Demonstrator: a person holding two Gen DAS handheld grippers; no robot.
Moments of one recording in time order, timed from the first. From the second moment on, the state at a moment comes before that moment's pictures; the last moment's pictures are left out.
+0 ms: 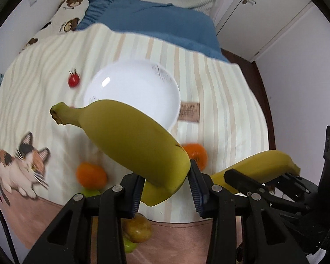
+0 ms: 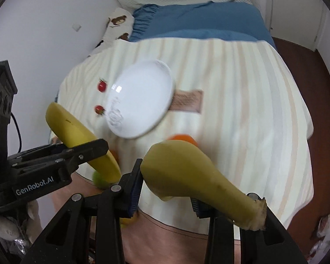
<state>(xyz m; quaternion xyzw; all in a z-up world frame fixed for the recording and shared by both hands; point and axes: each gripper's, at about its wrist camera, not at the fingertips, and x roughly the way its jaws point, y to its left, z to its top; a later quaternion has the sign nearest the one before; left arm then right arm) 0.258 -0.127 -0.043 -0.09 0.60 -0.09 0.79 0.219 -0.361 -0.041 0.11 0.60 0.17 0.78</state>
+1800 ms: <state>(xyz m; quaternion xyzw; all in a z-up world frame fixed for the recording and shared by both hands) 0.451 -0.060 -0.159 -0.10 0.73 -0.12 0.67 0.394 -0.253 -0.150 0.12 0.68 0.12 0.71</state>
